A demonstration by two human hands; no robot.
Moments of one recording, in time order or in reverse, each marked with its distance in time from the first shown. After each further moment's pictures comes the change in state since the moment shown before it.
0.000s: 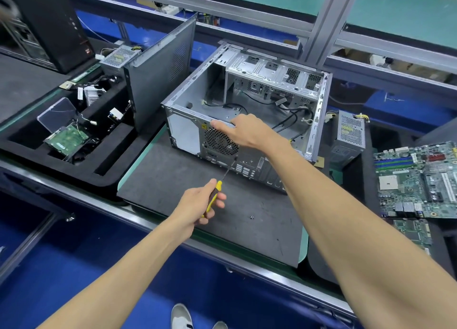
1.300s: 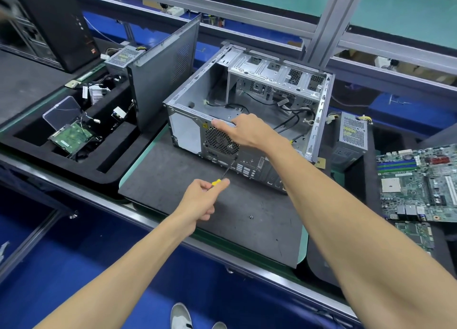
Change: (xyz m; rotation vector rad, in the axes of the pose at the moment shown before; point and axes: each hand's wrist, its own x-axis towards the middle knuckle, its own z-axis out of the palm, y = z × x) left_hand 0.004 0.003 0.008 0.043 0.086 0.019; right_hand -0.005 -0.003 -0.005 0.030 -0.011 0.013
